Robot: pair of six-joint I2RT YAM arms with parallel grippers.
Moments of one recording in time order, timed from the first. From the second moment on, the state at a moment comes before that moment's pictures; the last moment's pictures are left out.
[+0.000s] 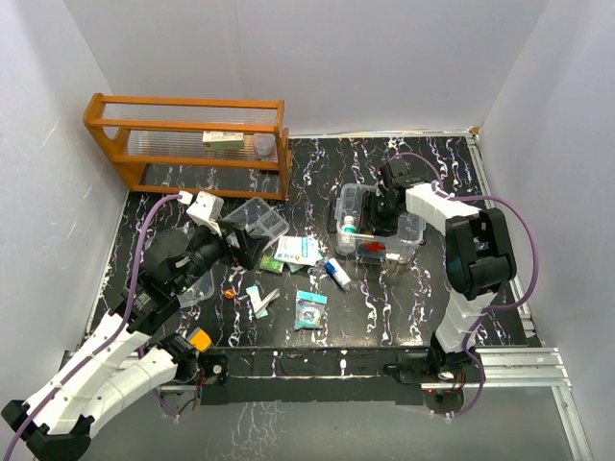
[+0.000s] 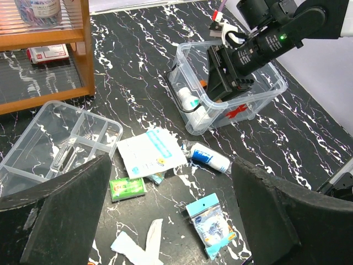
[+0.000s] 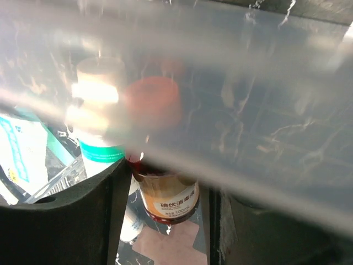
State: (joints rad) left arm -0.65 0.65 0.77 -0.29 -0.02 -0.26; right arm 0.23 1.83 1.25 -0.60 -0.26 0.37
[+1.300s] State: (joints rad) left arm -0.65 1.02 0.69 -0.25 -0.13 -0.63; right arm 0.57 1.17 1.01 -0.46 -0.18 0.52
